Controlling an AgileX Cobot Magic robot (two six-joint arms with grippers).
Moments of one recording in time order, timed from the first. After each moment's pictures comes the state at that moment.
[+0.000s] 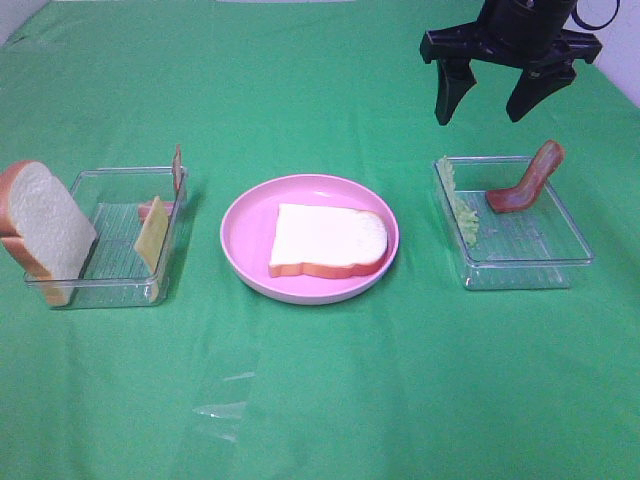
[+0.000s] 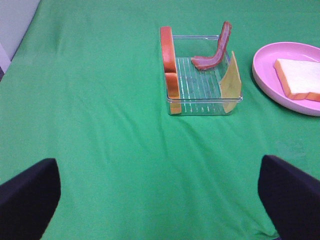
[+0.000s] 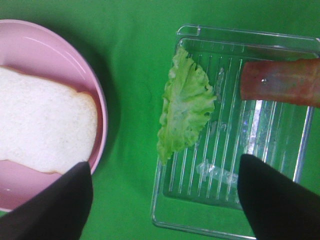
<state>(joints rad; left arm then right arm) 0.04 0.00 -0.51 -0.07 1.08 -0.01 0.24 2.03 -1.81 0.01 1.14 0.08</state>
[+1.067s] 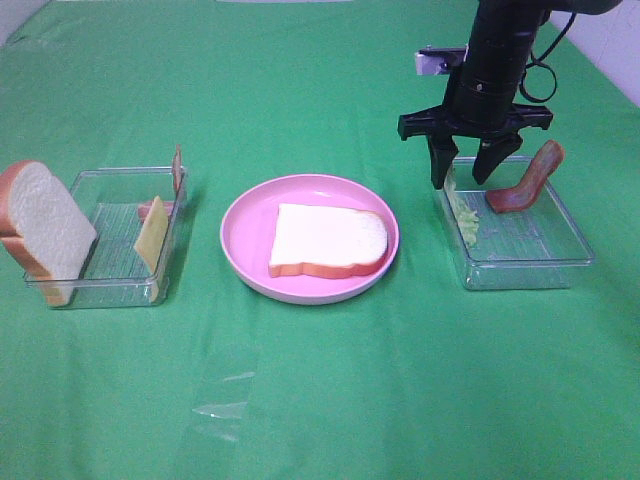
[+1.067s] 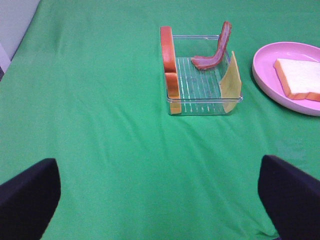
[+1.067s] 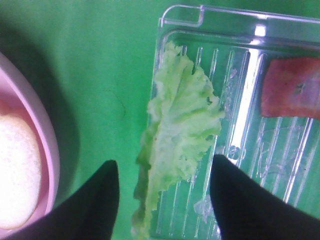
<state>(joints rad) 0.04 0.00 -0.51 -0.07 1.08 -0.01 0.24 2.31 -1.95 -0.02 1.19 0.09</state>
